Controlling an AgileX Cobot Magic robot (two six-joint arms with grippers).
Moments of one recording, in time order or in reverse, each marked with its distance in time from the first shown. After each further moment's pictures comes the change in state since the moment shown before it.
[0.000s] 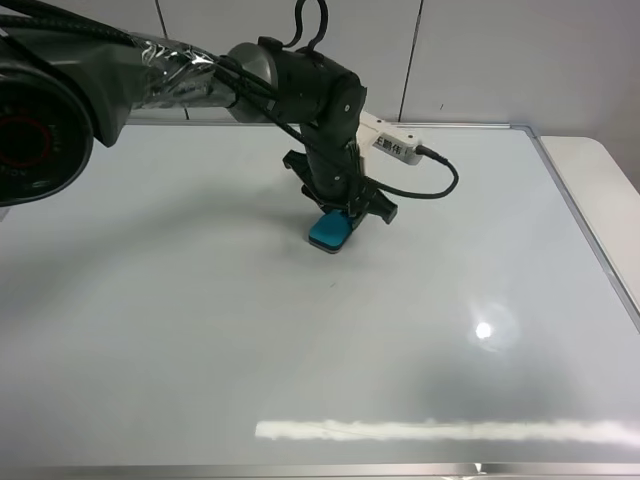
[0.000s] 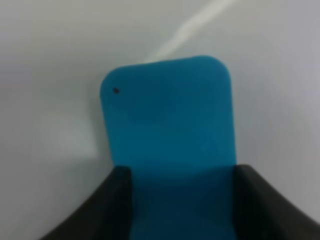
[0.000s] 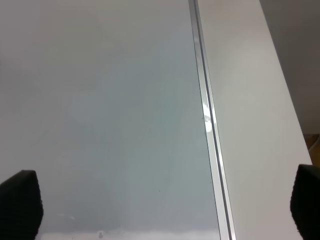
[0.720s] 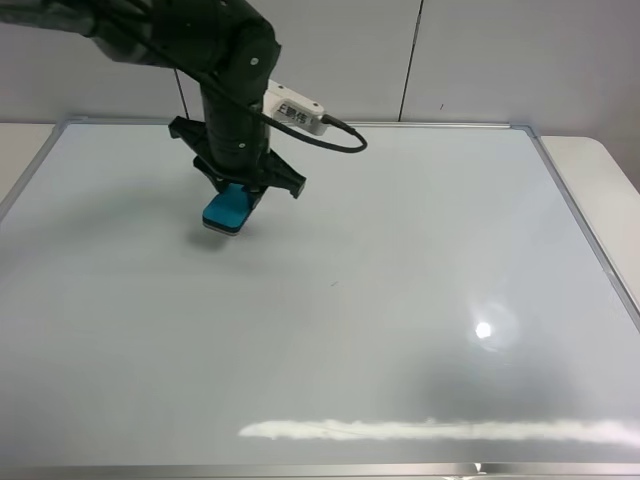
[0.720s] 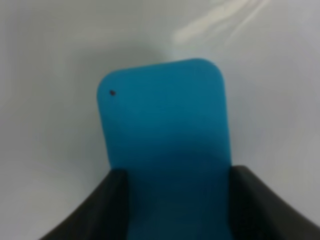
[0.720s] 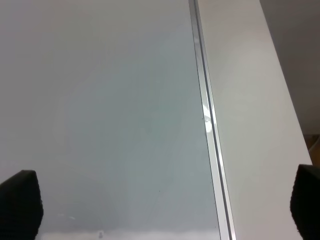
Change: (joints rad) left arm 0.101 -0.351 0.389 0.199 0.105 -0.246; right arm 0.000 0.000 0.000 0.000 0.000 0.000
